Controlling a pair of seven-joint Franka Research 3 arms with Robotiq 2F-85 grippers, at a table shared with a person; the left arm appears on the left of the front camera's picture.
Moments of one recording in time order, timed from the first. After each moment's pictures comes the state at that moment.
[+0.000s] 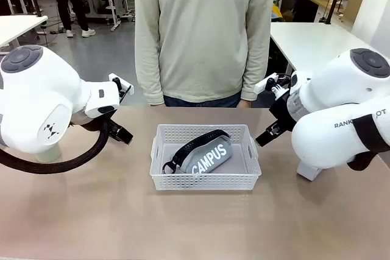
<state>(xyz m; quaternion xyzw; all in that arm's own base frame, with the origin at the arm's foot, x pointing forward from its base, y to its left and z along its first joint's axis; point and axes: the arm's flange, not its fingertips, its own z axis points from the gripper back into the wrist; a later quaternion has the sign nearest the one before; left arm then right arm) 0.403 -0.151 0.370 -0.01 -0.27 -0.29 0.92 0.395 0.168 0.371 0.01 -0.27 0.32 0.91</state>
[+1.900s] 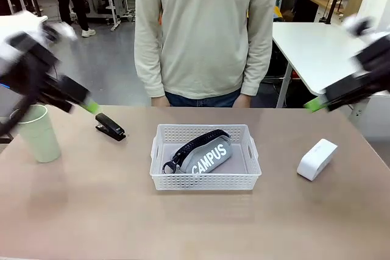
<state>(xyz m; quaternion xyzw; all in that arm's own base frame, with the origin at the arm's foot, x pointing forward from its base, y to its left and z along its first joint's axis) 0.319 -0.062 0.530 -0.22 -0.23 -0.18 0.93 0.306 0.036 0.535 0.29 -0.23 0.20 0.91</state>
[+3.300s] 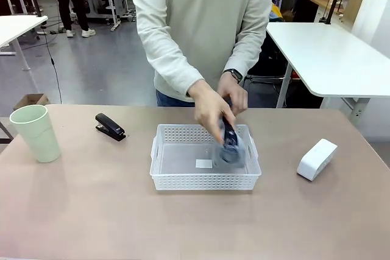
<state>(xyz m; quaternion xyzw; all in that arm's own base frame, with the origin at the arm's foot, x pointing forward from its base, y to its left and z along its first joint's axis) 0.116 0.291 0.494 -0.51 -0.38 0.33 0.70 0.131 -0.296 0.430 0.59 -0.32 -0.30 0.68</state>
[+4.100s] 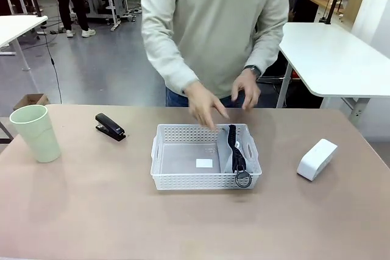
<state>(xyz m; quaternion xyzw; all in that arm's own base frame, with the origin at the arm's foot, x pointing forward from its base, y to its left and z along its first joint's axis) 0.116 0.292 0.492 -0.51 -0.38 0.33 0.70 0.162 -0.278 0.442 0.55 -0.28 -0.28 0.73</state>
